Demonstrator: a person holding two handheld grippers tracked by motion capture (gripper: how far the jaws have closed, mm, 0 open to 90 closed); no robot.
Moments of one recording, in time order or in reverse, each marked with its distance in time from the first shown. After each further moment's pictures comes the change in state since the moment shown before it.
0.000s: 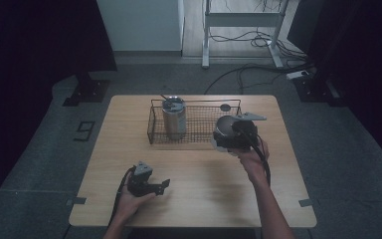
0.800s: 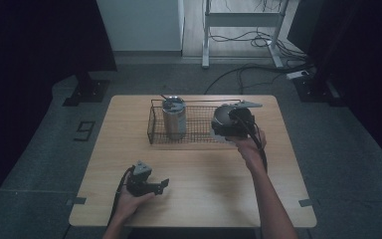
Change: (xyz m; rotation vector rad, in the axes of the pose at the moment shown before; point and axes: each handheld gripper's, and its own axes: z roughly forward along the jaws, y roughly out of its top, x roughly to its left) left arm 0.003 0.000 -0.001 -0.002 -0.006 -0.008; right arm -0.007 0.028 0.020 0.010 -0.009 -0.006
